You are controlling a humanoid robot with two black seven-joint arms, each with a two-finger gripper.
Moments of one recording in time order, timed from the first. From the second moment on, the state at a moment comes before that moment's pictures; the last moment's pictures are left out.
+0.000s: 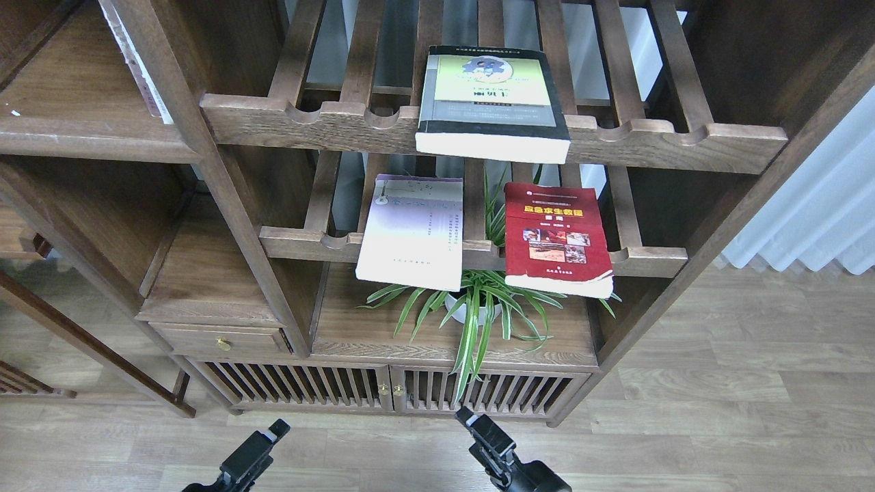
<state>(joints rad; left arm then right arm) 0.24 0.36 -0.86 -1.20 -0.18 -0.49 0.00 -0.22 0.02 0.94 1.06 0.03 0.46 0.03</state>
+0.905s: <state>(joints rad) 0.18 0.36 -0.88 -1.17 -0.18 -0.49 0.01 -0.13 0.01 0.92 0.93 0.02 0.58 0.04</state>
